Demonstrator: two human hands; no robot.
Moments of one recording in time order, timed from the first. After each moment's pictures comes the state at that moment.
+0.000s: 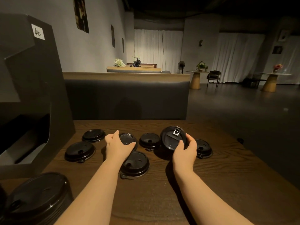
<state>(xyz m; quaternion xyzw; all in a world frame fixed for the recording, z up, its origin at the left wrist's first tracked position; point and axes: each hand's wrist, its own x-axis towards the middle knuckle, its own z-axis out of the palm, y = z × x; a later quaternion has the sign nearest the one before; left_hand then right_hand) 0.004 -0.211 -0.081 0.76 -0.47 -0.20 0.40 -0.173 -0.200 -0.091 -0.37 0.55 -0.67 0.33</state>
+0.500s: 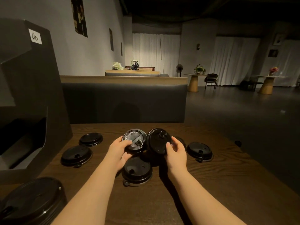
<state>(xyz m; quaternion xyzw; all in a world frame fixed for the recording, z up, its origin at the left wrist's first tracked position) -0.003 -0.212 -0.077 0.47 -0.28 -0.57 0.61 -0.169 -0.198 -0.085 -0.40 0.50 -0.62 0.46</state>
